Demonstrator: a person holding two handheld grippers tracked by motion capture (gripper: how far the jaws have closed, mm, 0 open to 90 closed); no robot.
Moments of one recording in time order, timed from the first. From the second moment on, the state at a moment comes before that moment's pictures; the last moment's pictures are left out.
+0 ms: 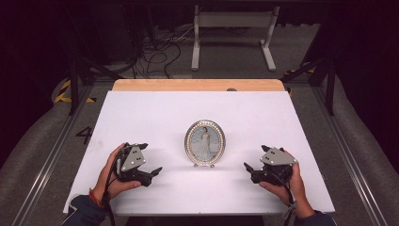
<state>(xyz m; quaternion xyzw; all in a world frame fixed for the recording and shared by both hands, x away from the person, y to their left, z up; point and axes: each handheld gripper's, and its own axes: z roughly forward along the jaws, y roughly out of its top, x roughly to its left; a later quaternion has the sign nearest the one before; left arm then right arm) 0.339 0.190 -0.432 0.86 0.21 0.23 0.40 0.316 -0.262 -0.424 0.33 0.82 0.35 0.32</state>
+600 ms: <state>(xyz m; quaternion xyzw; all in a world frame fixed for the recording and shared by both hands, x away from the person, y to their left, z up) 0.332 0.215 -0.438 0.86 0.23 0.23 0.39 0.304 -0.294 -0.427 0.35 0.80 0.35 0.33</state>
